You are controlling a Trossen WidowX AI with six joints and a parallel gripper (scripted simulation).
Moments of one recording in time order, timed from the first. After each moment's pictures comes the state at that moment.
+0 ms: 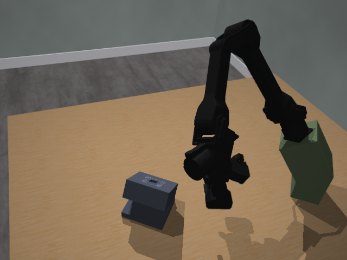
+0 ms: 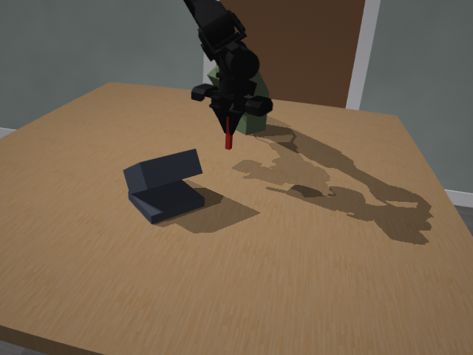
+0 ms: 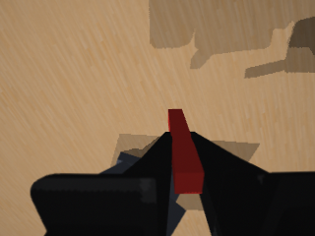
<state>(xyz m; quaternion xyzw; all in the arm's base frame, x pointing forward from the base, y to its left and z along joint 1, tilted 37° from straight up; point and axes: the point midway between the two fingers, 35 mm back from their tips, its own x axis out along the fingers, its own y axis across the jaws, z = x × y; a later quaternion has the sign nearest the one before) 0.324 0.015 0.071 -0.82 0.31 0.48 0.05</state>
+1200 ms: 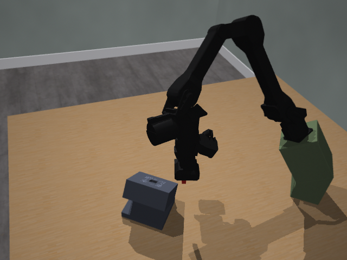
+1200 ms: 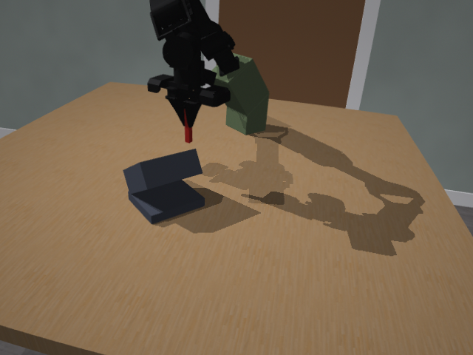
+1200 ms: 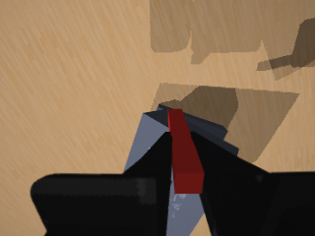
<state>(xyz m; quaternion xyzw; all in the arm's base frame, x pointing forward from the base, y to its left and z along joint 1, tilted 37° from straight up) 0.335 -0.053 0.146 -0.82 0.31 0.48 0.06</state>
